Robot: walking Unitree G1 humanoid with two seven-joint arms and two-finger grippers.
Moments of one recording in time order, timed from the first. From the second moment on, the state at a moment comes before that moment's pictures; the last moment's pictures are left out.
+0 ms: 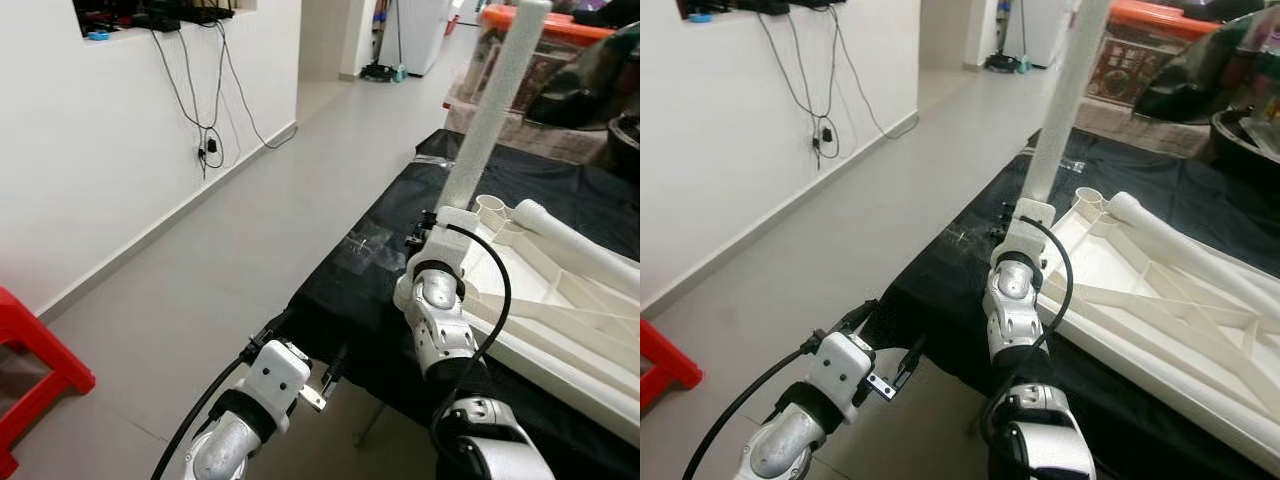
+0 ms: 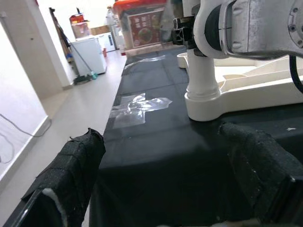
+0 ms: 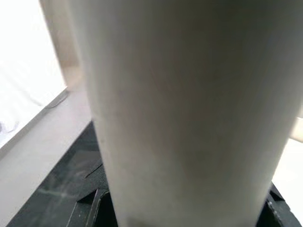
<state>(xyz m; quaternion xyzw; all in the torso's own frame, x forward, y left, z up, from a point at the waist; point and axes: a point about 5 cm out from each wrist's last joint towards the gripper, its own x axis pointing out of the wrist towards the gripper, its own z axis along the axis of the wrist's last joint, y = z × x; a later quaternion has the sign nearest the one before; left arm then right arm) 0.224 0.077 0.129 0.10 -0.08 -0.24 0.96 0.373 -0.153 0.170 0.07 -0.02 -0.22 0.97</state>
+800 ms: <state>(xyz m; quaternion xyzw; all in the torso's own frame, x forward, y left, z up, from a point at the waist) 0.224 0.077 0.130 0.10 -0.08 -0.24 0.96 0.382 -0.141 0.177 0.13 -0.02 0.25 0.96</state>
